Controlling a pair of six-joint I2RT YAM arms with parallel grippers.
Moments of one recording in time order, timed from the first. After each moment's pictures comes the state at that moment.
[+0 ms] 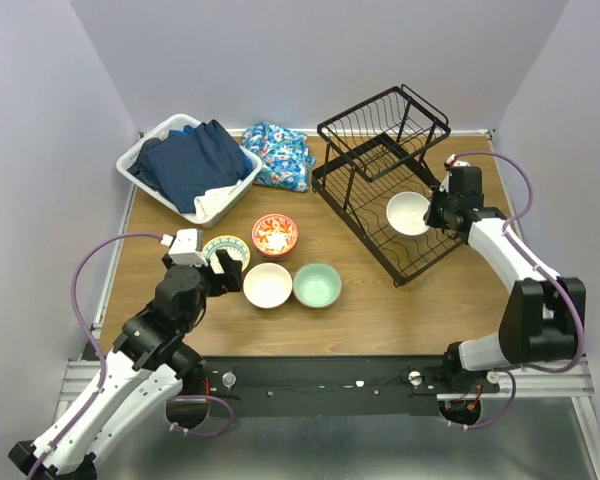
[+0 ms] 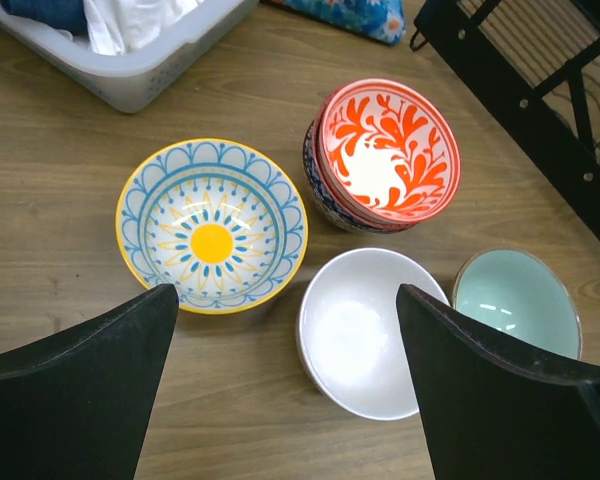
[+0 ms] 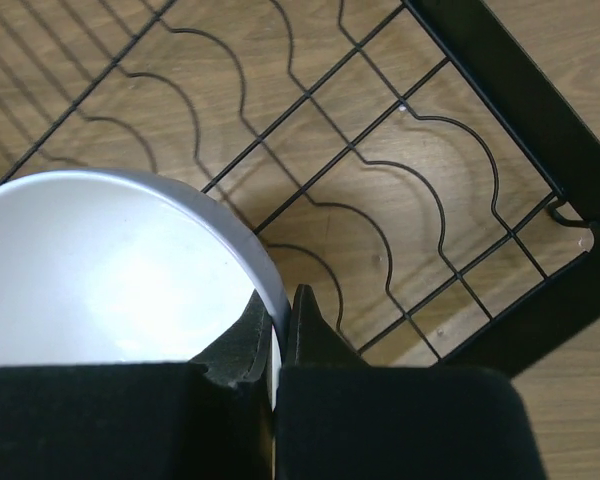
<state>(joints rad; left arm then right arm) -0.62 0.37 0.52 -0.50 -0.41 -0.46 0.05 1.45 0.97 -0.29 0.03 0.19</state>
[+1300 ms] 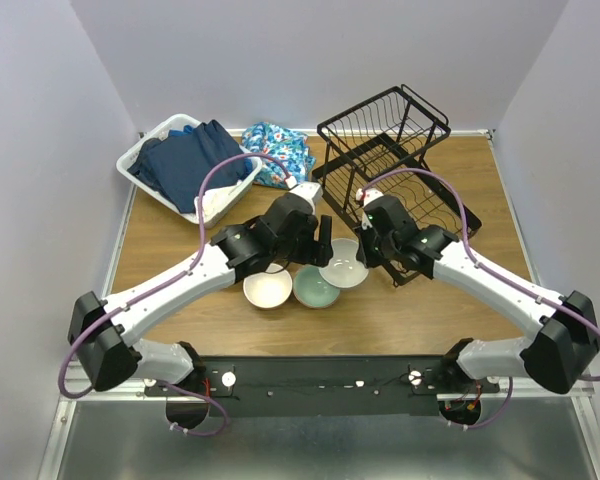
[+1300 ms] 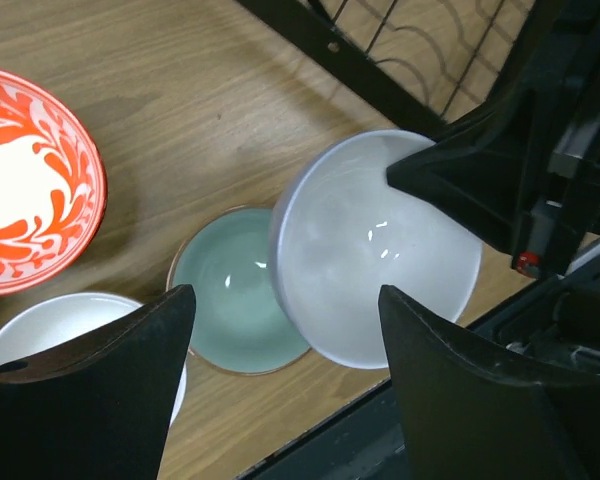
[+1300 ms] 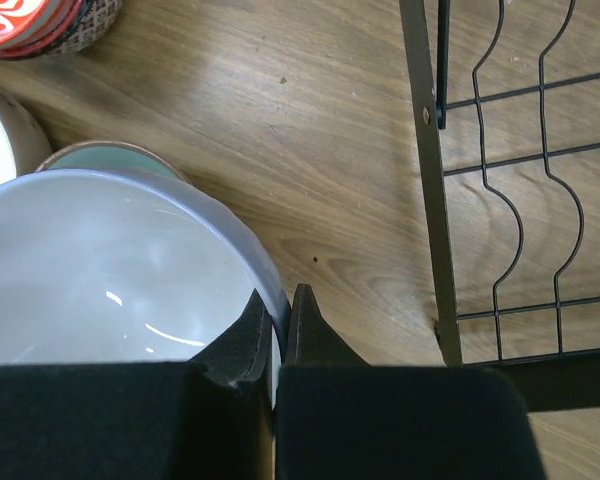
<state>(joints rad) -0.88 1.29 1.15 -0.52 -0.09 -0.55 0.70 1.29 1.00 -0.57 0.11 0.27</state>
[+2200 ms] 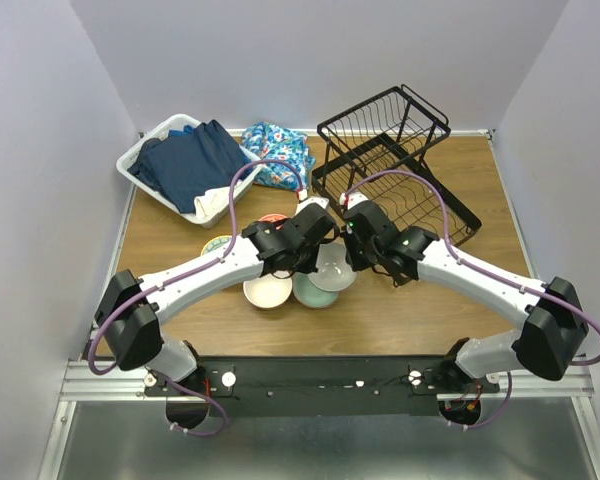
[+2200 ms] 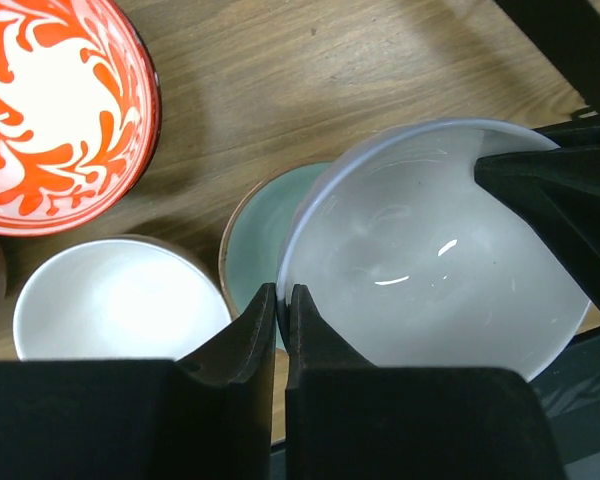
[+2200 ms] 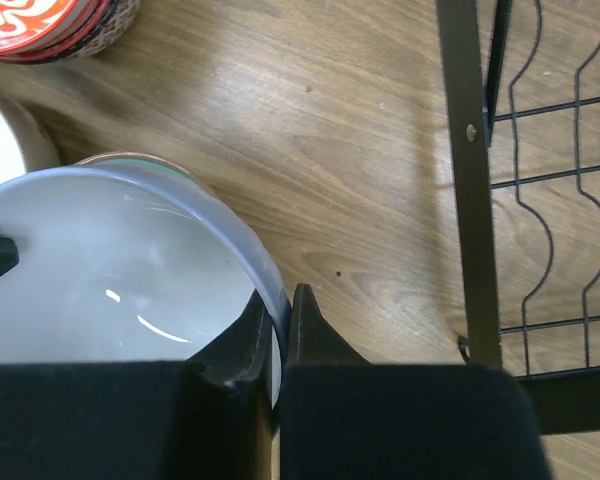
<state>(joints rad) -0.94 1.48 1.24 -0.73 -0.24 -0.59 0.81 1.38 1.04 -0.55 0.20 0.31</state>
